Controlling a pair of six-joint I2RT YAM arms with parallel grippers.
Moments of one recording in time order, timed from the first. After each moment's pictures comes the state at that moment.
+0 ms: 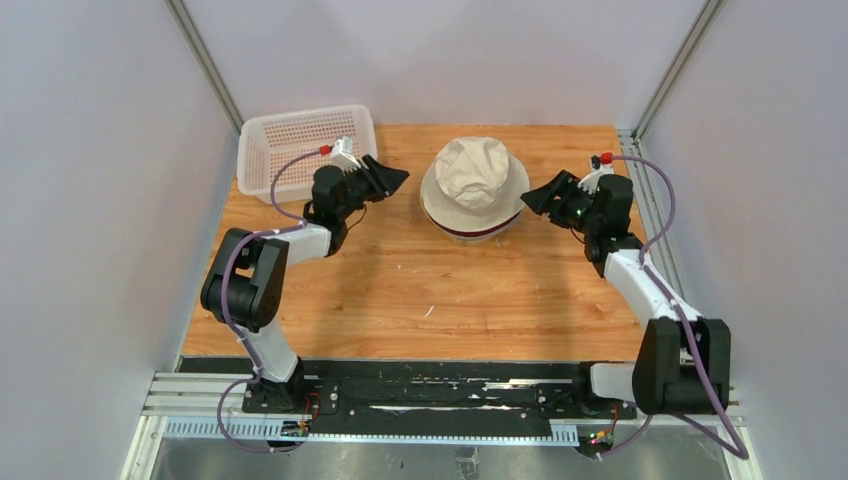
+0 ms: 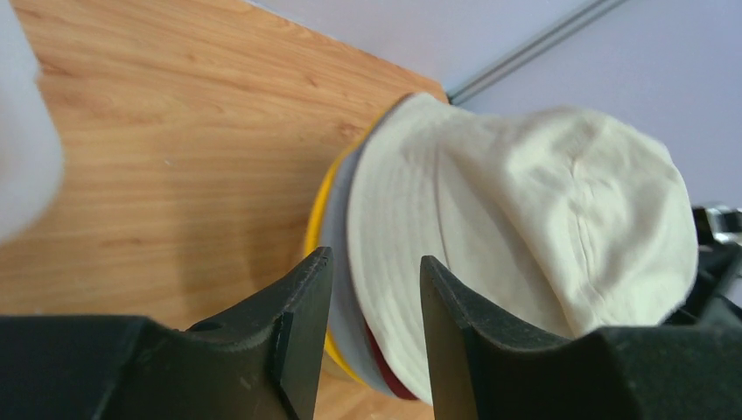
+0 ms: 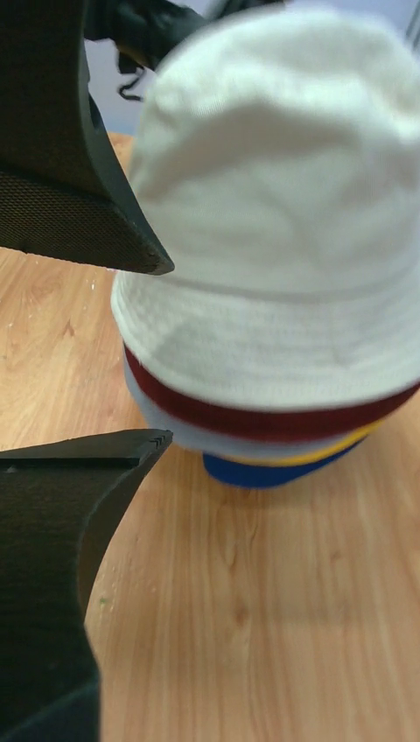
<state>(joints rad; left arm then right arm) -0.27 1.76 0.92 0.78 0.34 -0.77 0.02 1.24 0.76 0.15 -0.43 0.59</state>
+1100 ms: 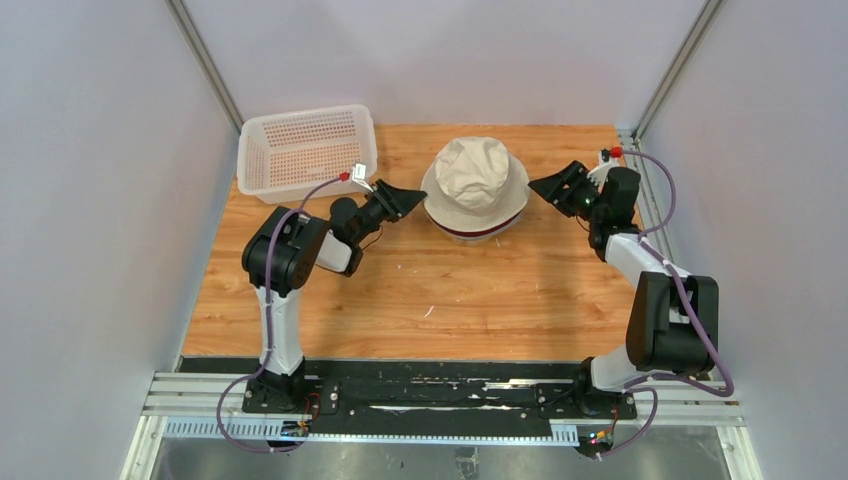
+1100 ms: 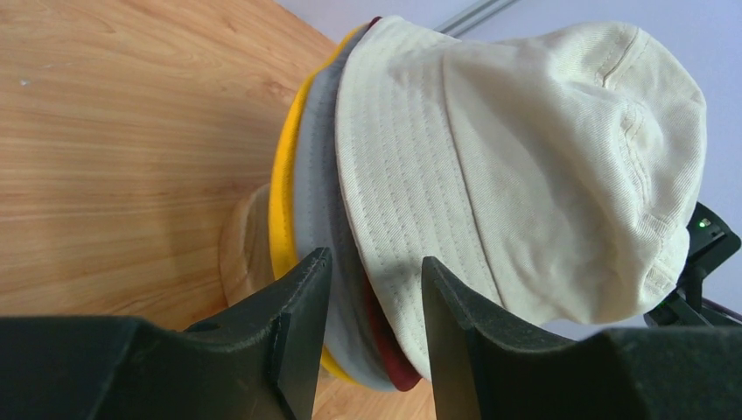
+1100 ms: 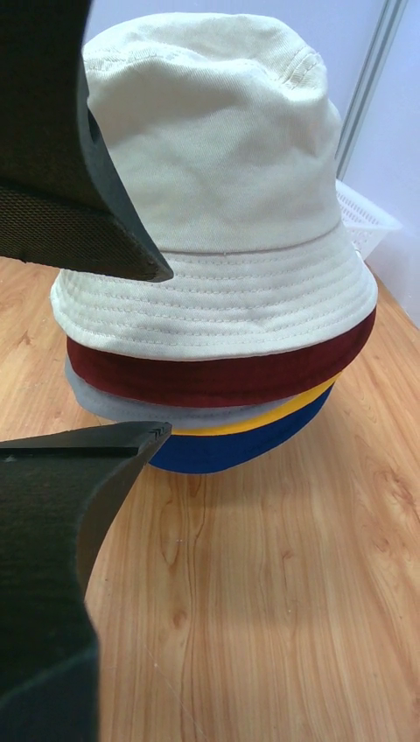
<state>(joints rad) -0.34 2.05 0.79 1.38 0.39 -1.02 -0.08 1.49 0.81 0.37 -0.57 0.69</state>
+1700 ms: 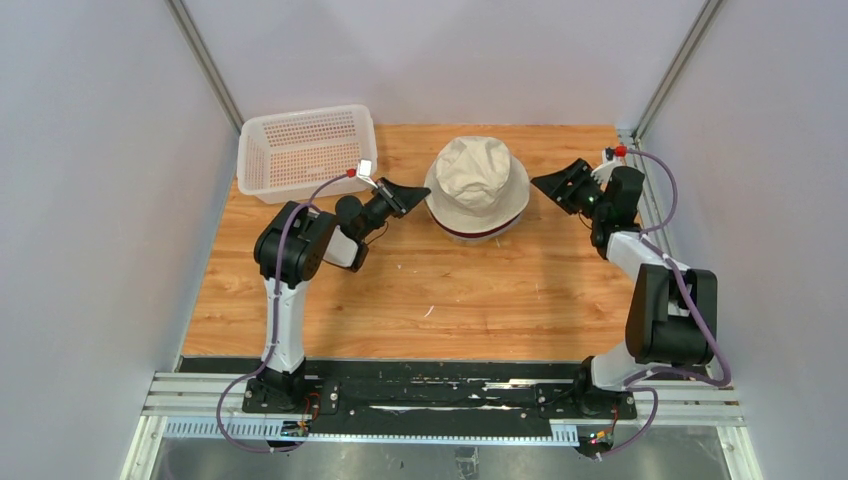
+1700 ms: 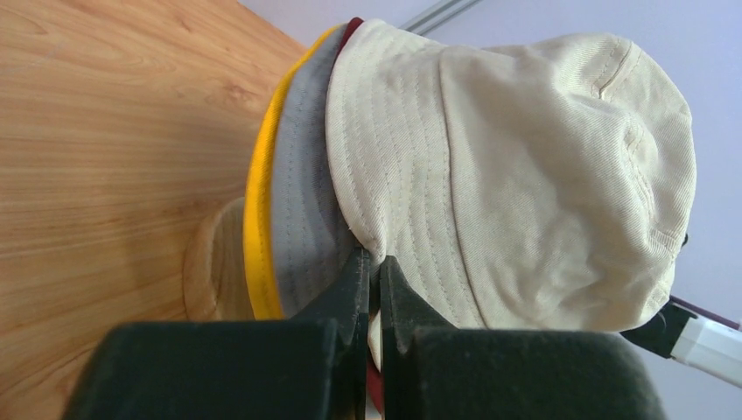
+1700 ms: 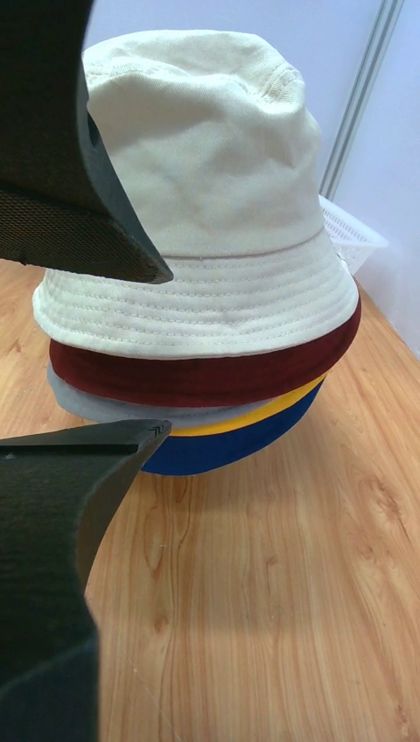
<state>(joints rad) -0.35 2.16 0.89 1.47 0.45 -1.11 -0.11 1.51 0.82 0.42 -0.61 0.73</state>
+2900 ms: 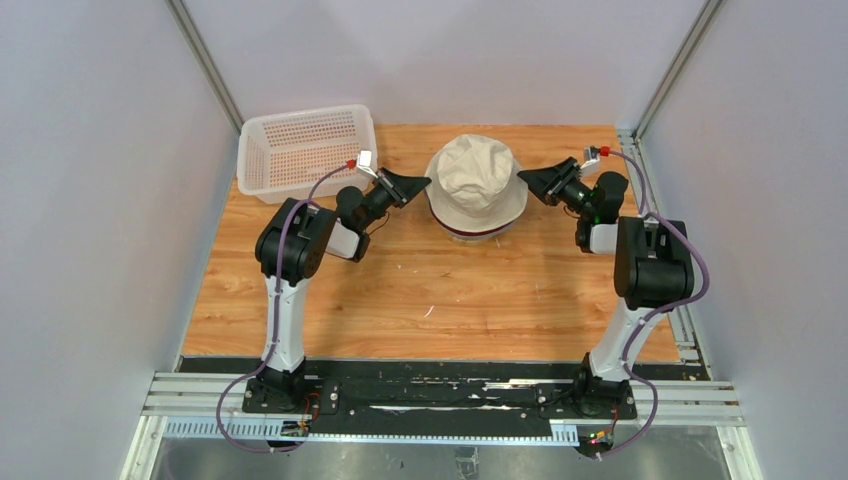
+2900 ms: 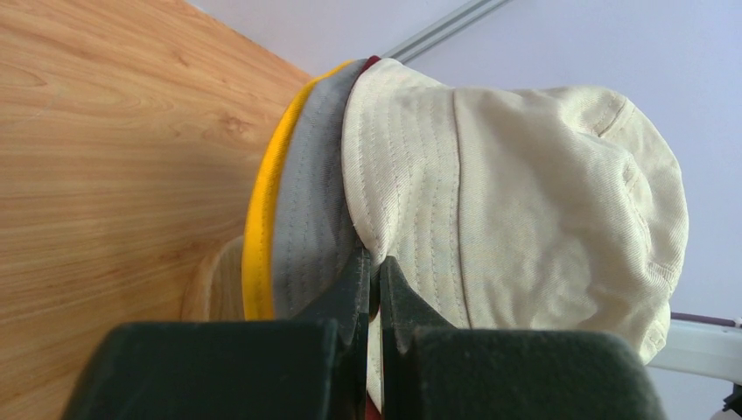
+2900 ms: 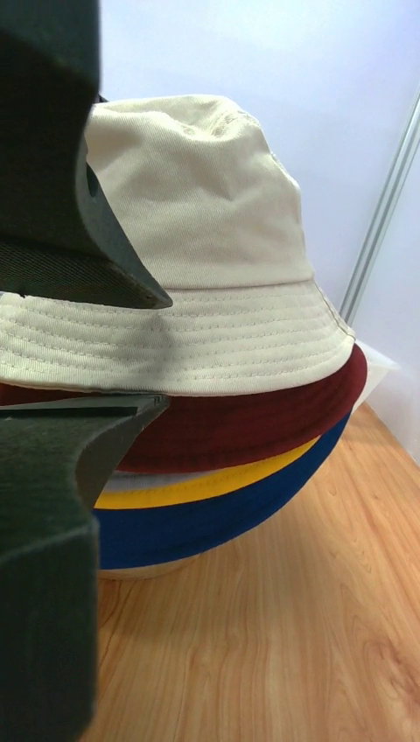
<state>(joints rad) -0.34 2.18 0.99 1.43 0.44 -1.13 -0.09 1.89 0.87 1.03 -0.83 1.14</state>
